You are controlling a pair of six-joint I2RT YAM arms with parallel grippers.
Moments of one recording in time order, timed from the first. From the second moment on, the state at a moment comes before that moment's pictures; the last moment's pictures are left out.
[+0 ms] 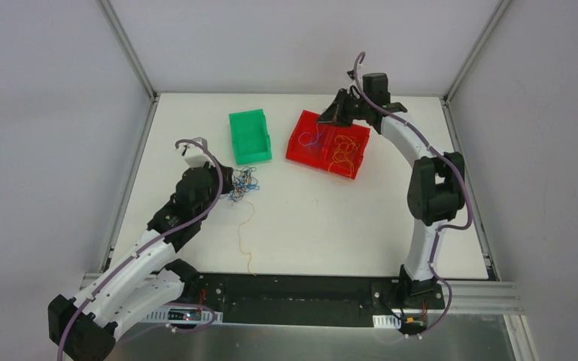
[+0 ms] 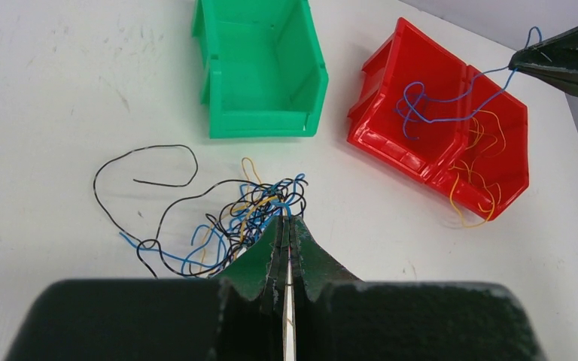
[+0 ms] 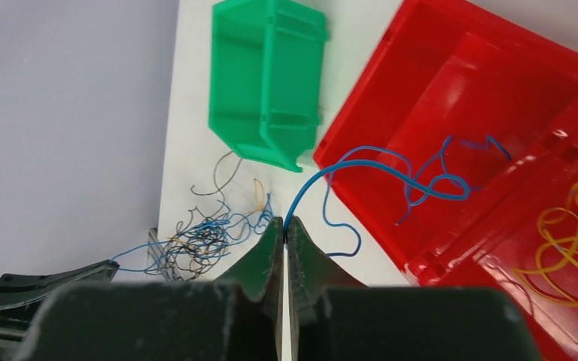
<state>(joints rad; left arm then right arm) -0.55 0.77 0.60 -0.12 -0.41 -0.53 0.28 1.97 1.67 -0.28 -0.66 0.61</state>
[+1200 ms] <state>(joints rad) -0.55 0.80 0.60 -0.12 -0.39 -0.53 0.53 2.28 2.02 -0.67 0.02 0.25</state>
